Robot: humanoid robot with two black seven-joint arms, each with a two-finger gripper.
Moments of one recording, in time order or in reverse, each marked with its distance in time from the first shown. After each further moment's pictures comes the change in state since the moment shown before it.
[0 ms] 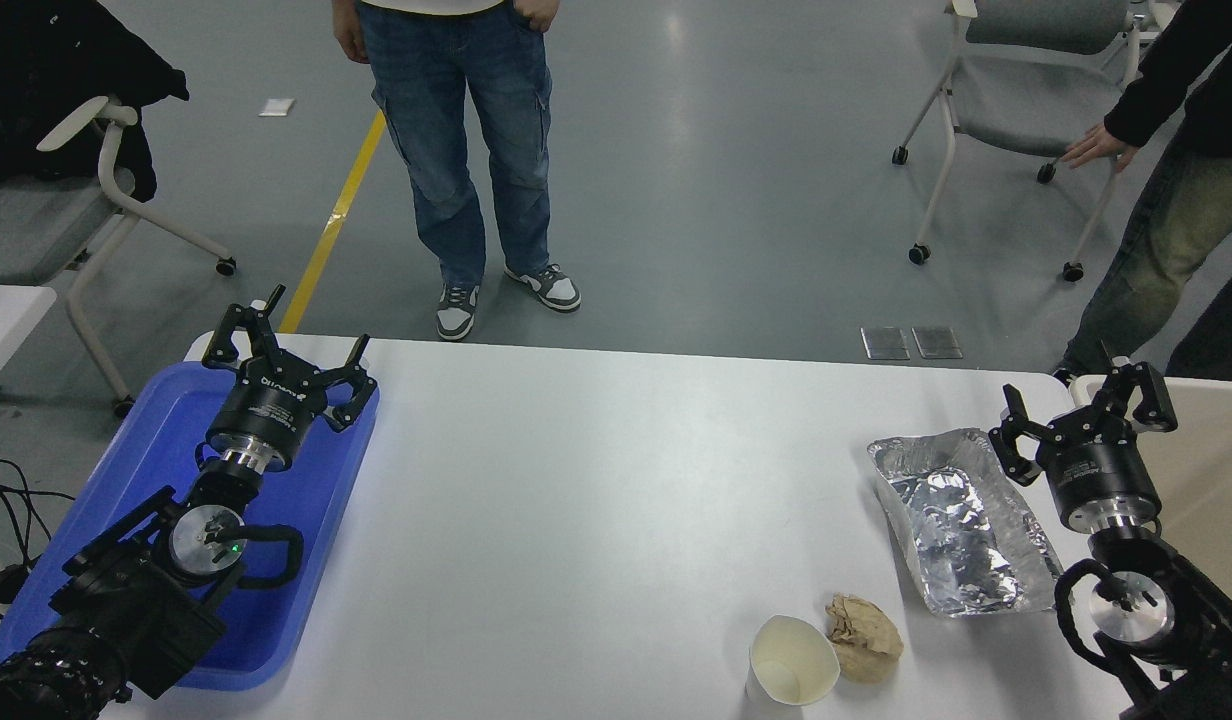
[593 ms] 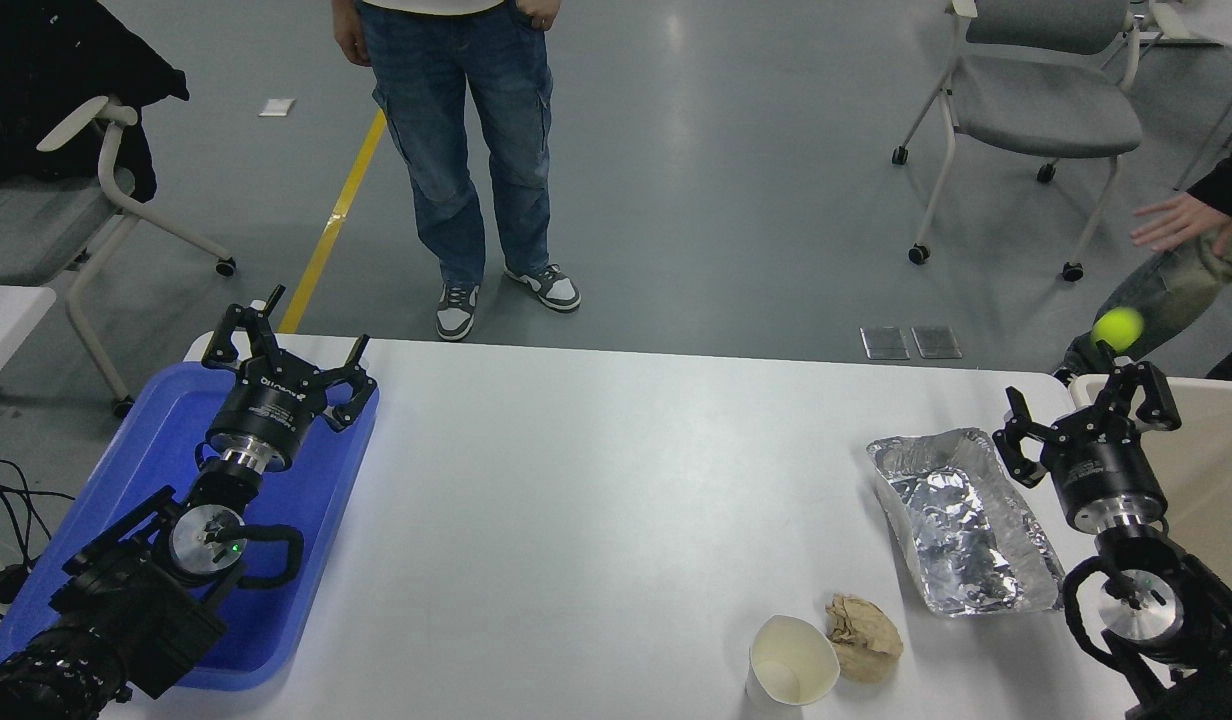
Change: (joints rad) left arm 0.000 0.000 0.000 0.000 0.000 0.000 0.000; right arm -0.005 0.003 0.040 0.005 -0.013 -0.004 -0.019
